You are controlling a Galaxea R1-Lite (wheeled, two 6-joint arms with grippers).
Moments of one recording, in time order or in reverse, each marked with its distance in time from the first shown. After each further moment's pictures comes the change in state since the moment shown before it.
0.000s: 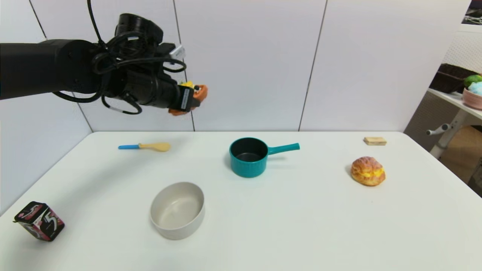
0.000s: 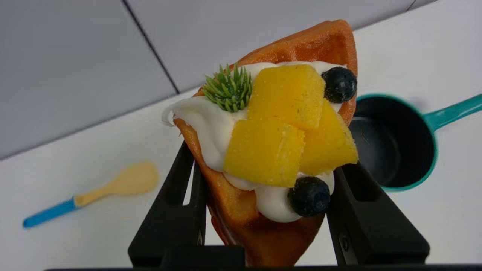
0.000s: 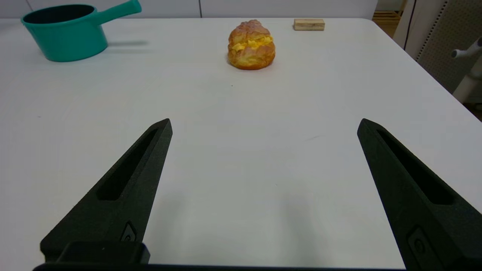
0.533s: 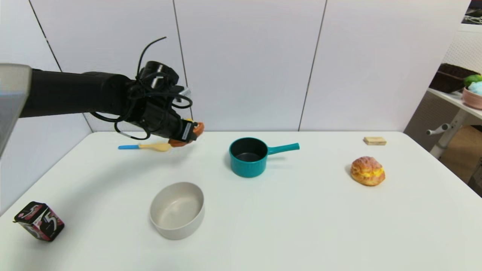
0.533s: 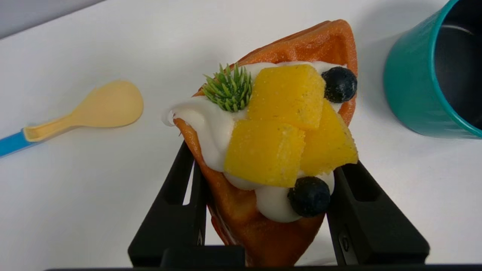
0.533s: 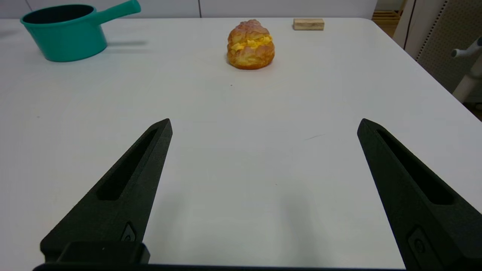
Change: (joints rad) left arm 0.042 0.114 0.061 0.101 0.001 -0.004; right arm 0.000 0.000 0.000 0.000 0.000 0.000
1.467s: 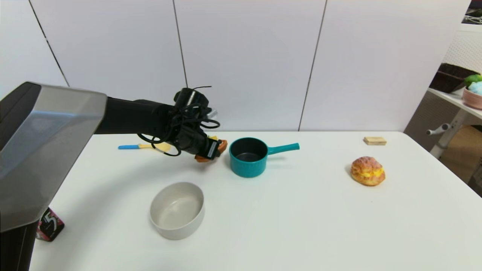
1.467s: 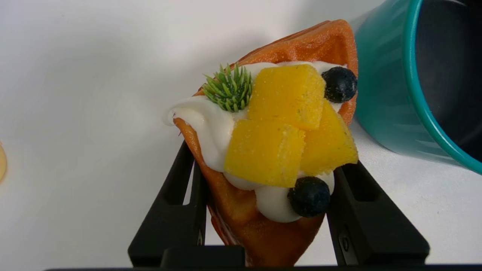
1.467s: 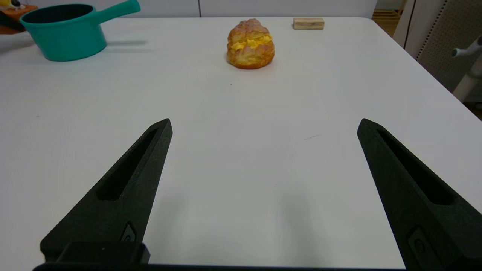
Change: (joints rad) left arm -0.089 0.159 0.002 -0.118 -0.051 0.000; right arm 0.000 0.000 0.000 0.000 0.000 0.000
